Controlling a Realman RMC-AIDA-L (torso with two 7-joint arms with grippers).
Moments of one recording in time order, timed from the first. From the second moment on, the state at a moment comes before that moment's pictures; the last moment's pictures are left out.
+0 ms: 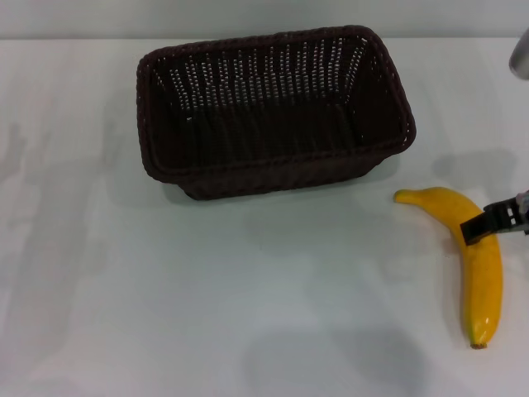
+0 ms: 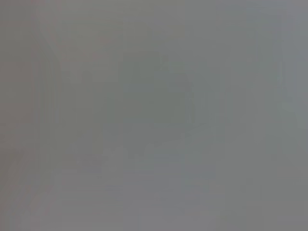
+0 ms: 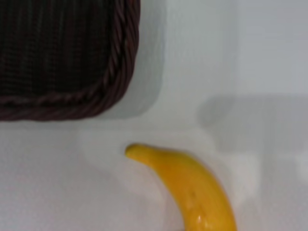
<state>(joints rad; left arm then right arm) -0.42 -2.08 0.57 0.10 -2.45 -1.24 2.45 0.44 2.01 1.54 1.68 -2.75 1.66 0.21</state>
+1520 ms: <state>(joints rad) -0.42 -2.08 0.57 0.10 -2.45 -1.24 2.44 0.44 2.01 1.61 1.65 -2.79 1.57 0.10</state>
